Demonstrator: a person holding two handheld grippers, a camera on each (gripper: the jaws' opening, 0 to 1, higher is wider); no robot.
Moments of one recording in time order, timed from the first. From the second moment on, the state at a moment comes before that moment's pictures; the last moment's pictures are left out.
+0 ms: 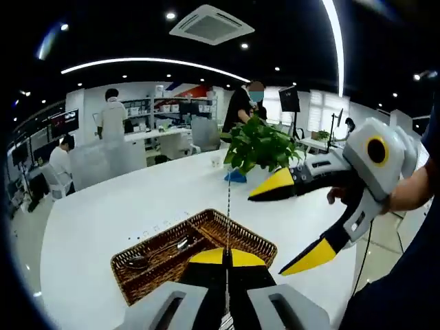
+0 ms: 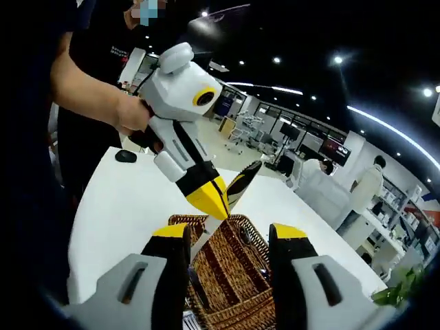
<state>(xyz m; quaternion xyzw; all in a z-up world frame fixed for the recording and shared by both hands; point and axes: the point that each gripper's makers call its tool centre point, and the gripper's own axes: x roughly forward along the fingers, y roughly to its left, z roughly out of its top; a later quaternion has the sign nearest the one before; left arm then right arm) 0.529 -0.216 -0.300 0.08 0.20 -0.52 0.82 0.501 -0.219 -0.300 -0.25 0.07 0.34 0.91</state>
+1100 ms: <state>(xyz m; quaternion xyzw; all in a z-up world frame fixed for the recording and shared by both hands) 0.551 -0.201 -0.243 -0.12 0.18 -0.41 0.89 0.548 -0.211 -0.301 -0.23 0.06 0.19 0.95</state>
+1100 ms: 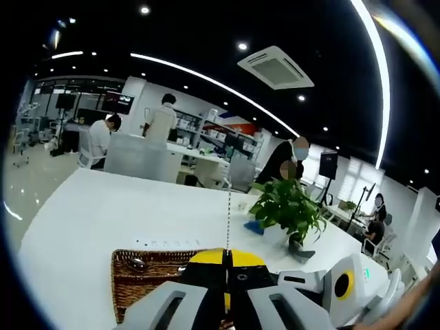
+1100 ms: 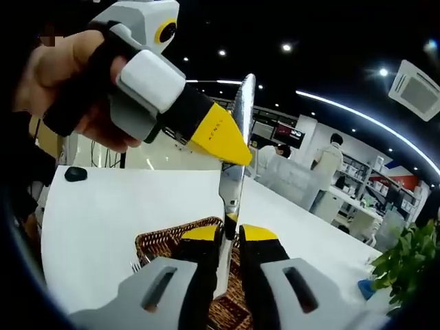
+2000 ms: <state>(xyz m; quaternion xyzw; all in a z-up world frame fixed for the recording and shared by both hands) 0.559 -0.166 -0.281 -0.46 0.24 -0.28 0.81 0.552 -0.208 -0.309 -0.48 0.05 0.24 0.84</state>
